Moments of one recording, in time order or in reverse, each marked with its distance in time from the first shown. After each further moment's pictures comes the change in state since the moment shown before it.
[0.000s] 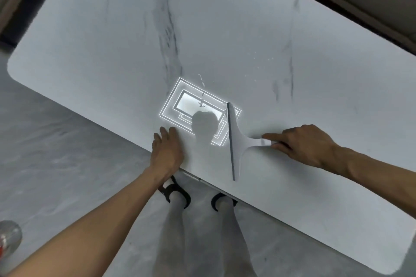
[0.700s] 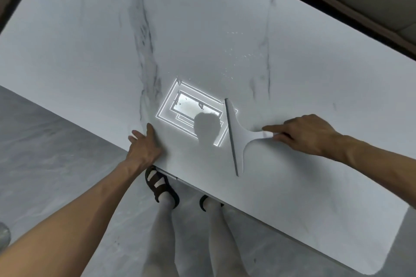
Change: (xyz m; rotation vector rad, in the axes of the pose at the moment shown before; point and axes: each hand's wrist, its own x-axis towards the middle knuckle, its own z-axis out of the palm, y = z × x) left_hand 0.009 0.011 0.010 -0.085 -0.196 -0.173; right_hand -0.029 0.075 0.006 0.018 -0.057 0.009
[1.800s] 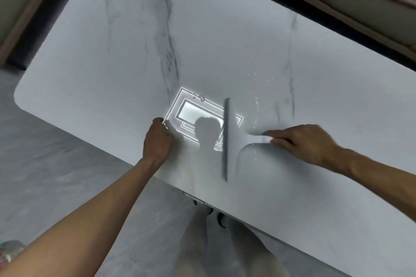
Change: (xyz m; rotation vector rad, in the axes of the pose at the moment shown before) left_hand 0.036 0.007 -0.095 -0.478 0.374 0.068; right_hand 0.062 -0.049 -0.047 0.172 0.147 0.094
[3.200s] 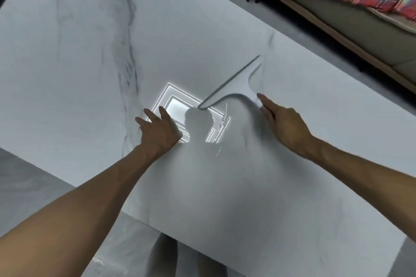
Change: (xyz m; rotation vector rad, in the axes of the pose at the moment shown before) left_hand 0.039 0.129 0.061 0.850 -0.147 0.299; right_hand 0.093 0.097 -0.037 0.356 0.130 0.312
